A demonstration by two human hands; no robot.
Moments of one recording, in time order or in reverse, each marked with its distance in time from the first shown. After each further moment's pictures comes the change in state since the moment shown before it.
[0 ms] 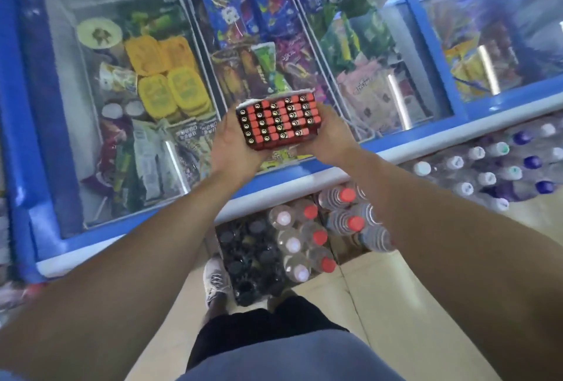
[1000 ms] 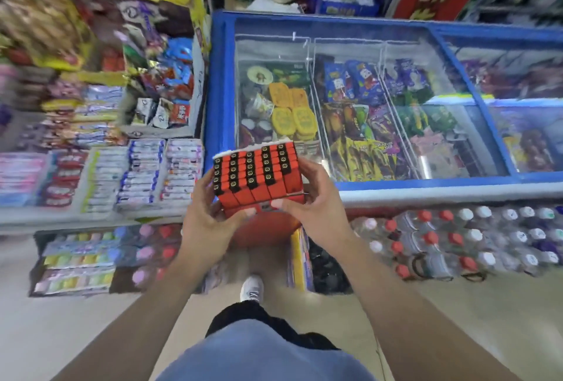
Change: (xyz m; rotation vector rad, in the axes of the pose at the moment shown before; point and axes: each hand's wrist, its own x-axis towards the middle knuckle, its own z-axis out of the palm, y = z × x) left_hand -0.277 -0.128 -0.274 -0.722 0.271 -0.129; right_hand -0.246 -0.197 0.237 0.359 -0.060 -0.271
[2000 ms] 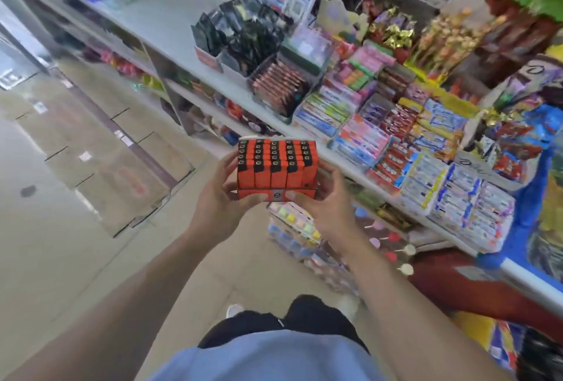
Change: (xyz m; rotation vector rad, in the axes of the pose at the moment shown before) left_hand -0.169 -0.038 -0.593 0.021 0.499 -0.012; right_hand -0.135 -0.069 0.604 0.008 -0.583 0.041
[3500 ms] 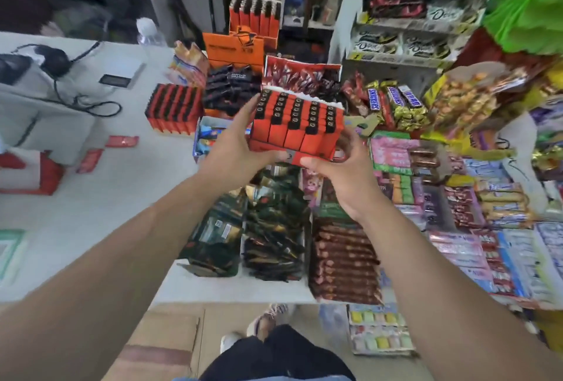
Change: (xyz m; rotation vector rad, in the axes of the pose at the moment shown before) left_hand 0.633 0.138 -0.059 0.357 -0.669 0.297; right_hand 0.479 -0.158 0.094 0.081 0.658 -0.045
